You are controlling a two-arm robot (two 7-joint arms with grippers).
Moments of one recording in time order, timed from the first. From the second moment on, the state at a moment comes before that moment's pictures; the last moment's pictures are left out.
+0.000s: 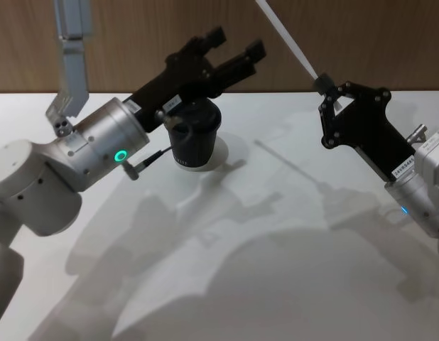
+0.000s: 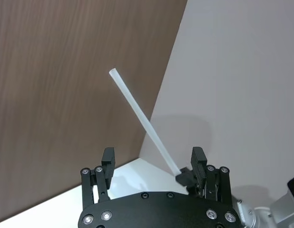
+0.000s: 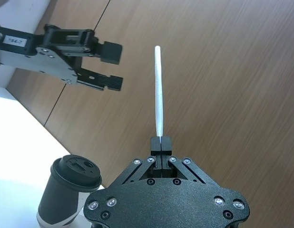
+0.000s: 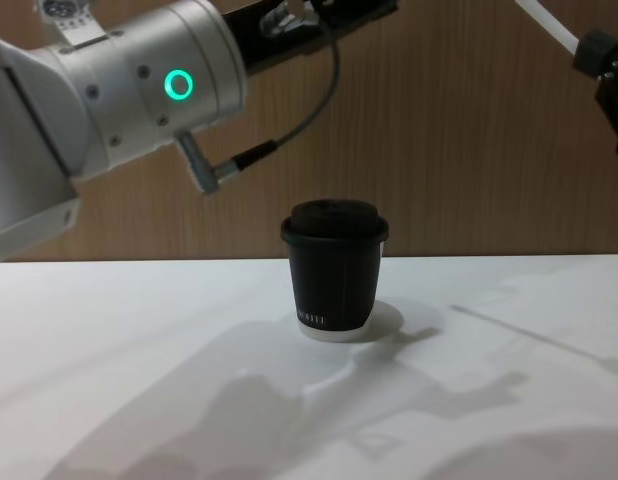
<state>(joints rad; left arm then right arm) -0.46 0.23 0.43 -1.57 -0.81 0.11 -0.52 0.23 0.44 -0.23 -1.47 0.14 -0.67 0.38</state>
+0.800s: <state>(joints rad) -0.54 0.14 0.44 -1.43 -0.98 0.19 -0.59 0.23 0.44 -0.23 -1.47 0.14 -0.67 0.38</state>
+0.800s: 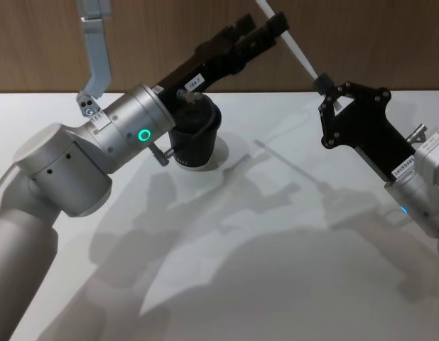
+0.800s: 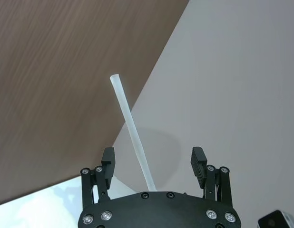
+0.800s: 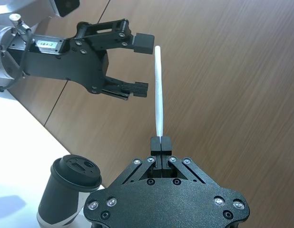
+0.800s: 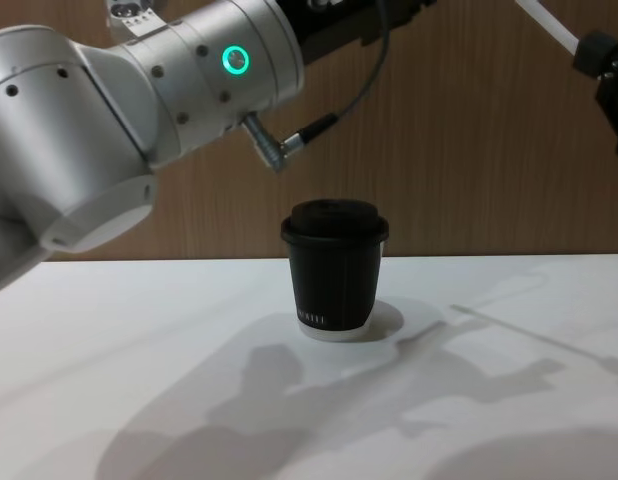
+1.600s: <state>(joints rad) -0.58 0.09 0.46 -1.36 -1.04 0.19 -0.61 0.23 0.44 -0.23 -1.47 0.14 -0.67 0.38</state>
